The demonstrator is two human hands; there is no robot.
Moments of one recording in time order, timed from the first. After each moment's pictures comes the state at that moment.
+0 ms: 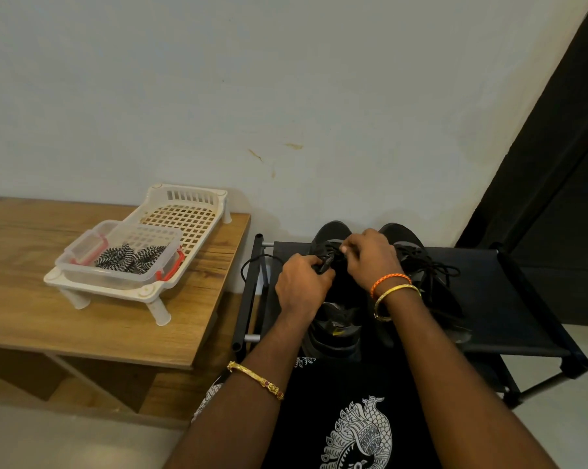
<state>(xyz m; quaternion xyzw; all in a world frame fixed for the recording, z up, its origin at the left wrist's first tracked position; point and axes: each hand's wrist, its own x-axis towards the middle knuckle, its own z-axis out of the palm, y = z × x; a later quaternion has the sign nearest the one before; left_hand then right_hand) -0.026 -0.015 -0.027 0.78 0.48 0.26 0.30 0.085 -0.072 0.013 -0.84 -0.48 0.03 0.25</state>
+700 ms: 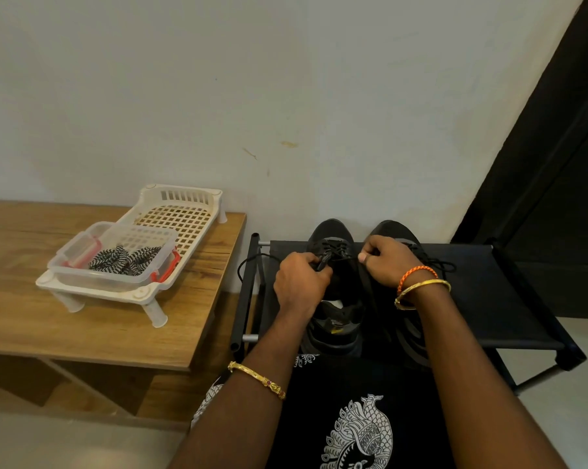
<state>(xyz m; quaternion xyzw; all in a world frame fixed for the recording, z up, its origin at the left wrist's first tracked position) -0.027 -0.019 -0.019 0.77 0.49 0.26 0.31 0.095 -0.097 0.031 -0.85 -0.42 0.18 0.27</state>
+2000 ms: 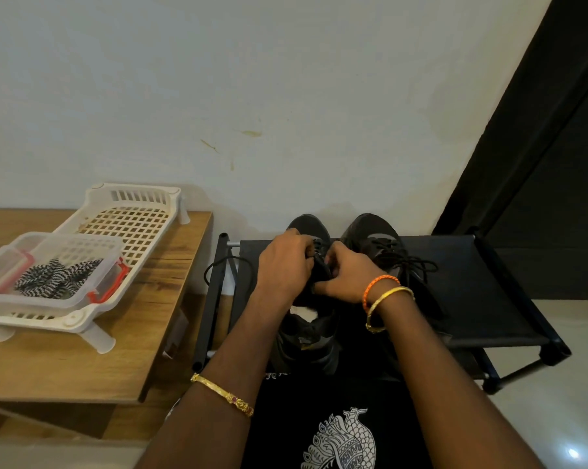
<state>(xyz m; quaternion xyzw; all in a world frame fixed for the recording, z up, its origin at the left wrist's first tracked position) 0.007 0.001 0.000 0.91 0.34 0.18 0.14 0.102 -0.088 0.009 -0.82 -0.44 0.28 0.23</state>
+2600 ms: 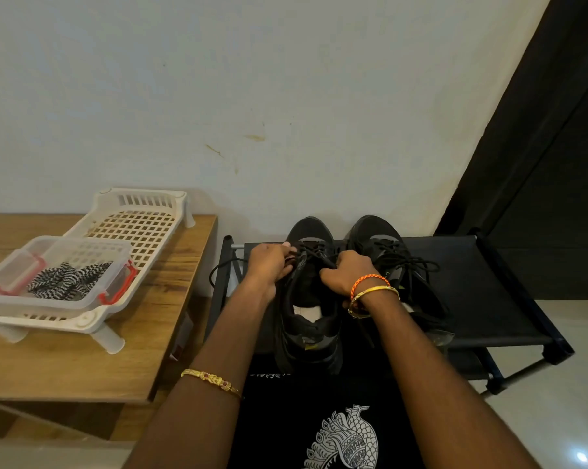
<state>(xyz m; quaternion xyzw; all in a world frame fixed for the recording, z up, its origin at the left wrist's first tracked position) 0.000 0.020 -0.005 0.48 0.49 0.27 0.68 0.102 -0.071 -0.005 -0.87 -0.34 0.27 0.25</state>
